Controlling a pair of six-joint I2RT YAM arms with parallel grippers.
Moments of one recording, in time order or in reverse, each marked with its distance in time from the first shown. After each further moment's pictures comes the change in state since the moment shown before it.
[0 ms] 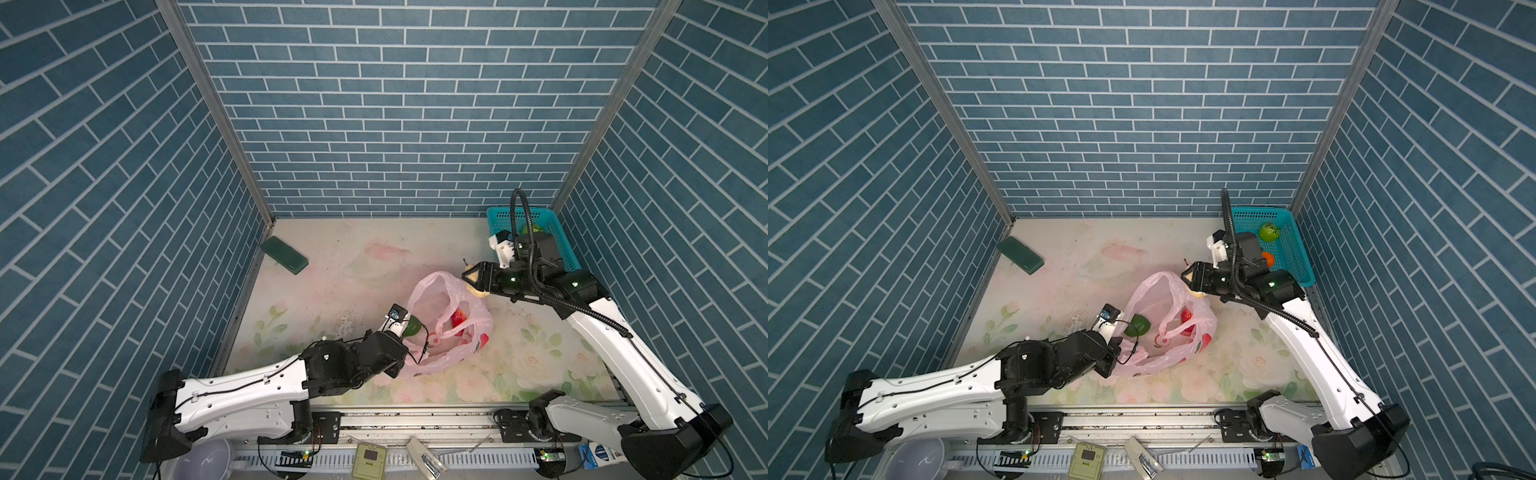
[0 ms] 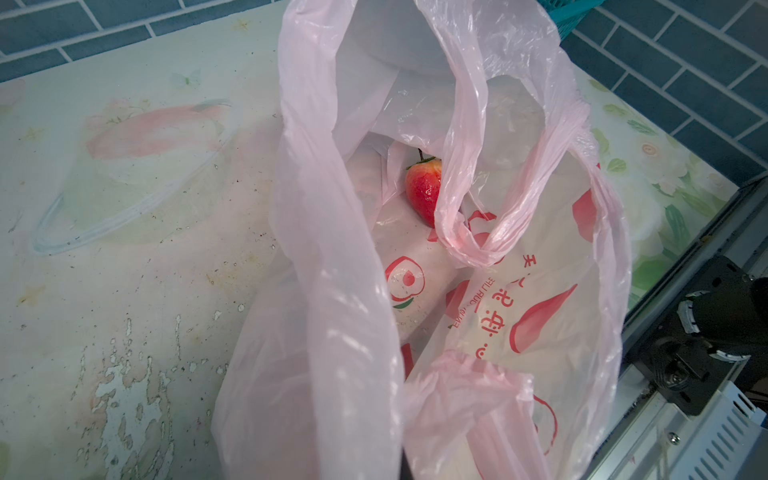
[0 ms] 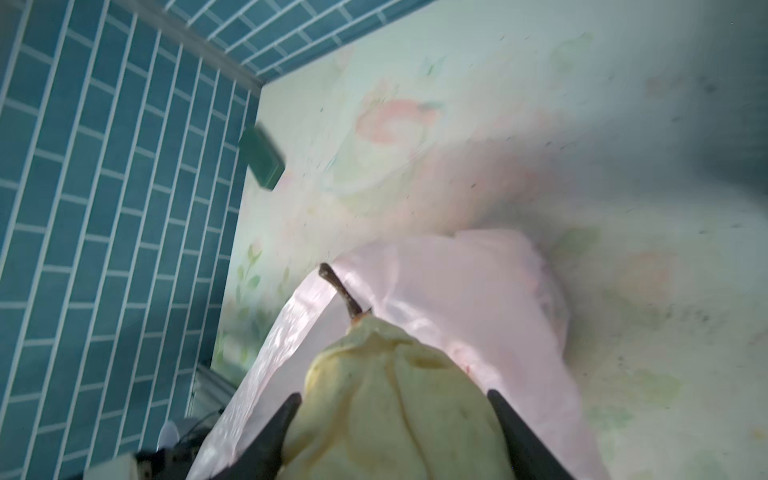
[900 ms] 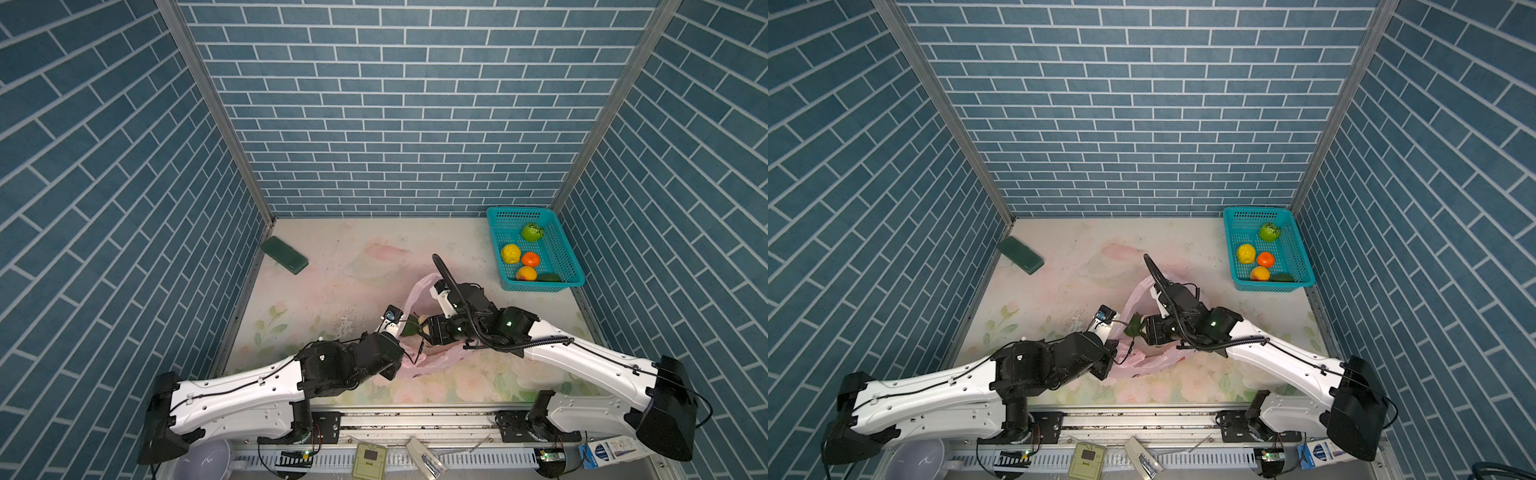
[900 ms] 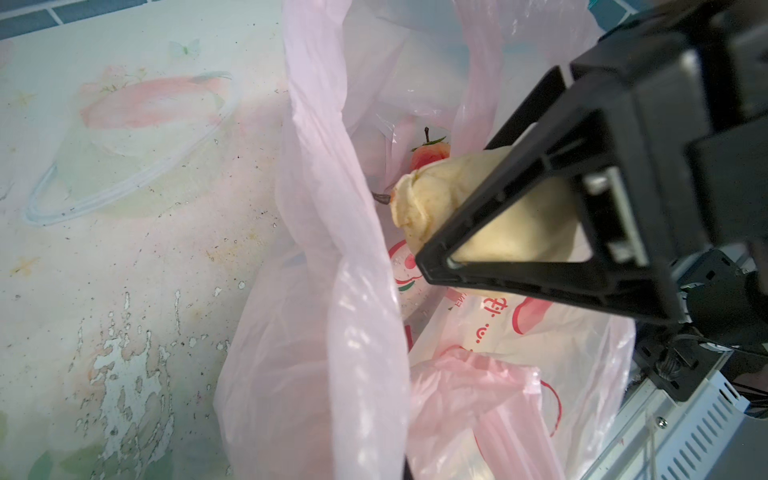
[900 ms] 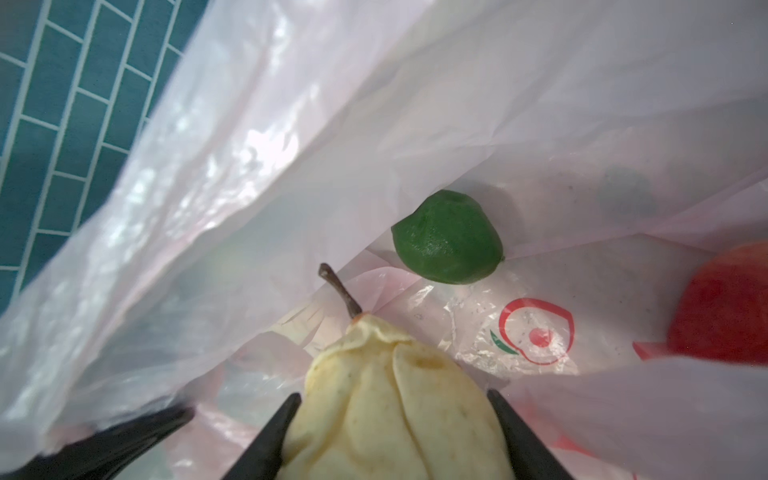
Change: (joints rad) left arm 0.000 -0.029 0.000 -0.061 0.015 -0.048; right arm 0.579 0.036 -0.358 0.325 0.164 0.116
